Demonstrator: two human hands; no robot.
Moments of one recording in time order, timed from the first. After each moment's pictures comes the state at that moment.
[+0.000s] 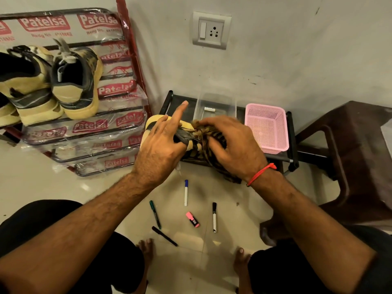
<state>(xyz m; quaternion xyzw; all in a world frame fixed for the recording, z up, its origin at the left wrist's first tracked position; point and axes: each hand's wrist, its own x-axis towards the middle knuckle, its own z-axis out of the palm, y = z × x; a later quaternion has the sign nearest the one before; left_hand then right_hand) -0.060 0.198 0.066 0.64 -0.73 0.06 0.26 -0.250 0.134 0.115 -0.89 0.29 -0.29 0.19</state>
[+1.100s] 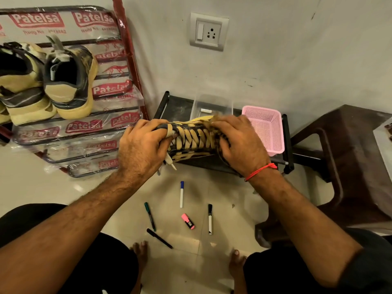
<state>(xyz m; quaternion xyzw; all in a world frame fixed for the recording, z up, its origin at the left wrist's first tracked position) -0.040 0.196 0.066 0.71 -0.64 0.10 0.26 -0.269 0.094 0.084 -0.90 0.34 -0.27 0.04</state>
